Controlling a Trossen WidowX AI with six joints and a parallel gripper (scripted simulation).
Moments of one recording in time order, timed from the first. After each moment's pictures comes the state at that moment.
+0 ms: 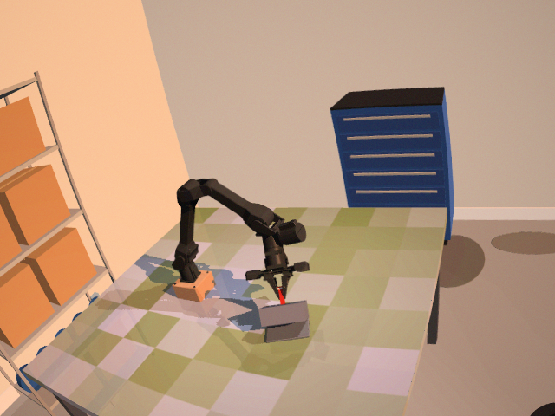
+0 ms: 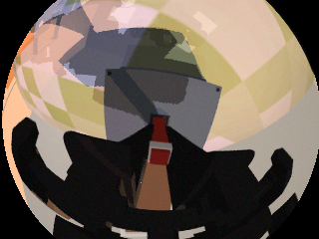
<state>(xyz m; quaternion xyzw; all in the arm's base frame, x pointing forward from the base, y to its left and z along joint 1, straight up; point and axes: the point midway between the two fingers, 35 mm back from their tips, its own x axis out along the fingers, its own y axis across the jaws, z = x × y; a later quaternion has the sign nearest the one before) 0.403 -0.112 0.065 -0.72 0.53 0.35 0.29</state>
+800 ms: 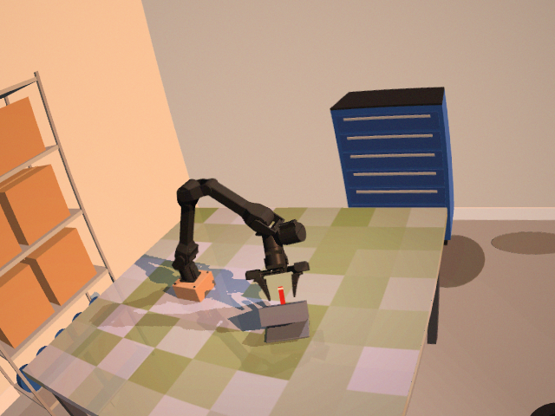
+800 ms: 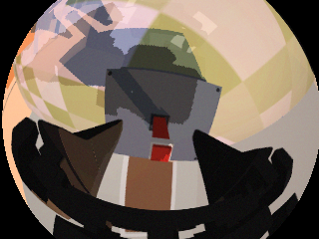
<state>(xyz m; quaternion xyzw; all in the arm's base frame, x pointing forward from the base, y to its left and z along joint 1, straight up) 0.402 -0.112 0.066 -0.72 0.53 0.35 0.29</state>
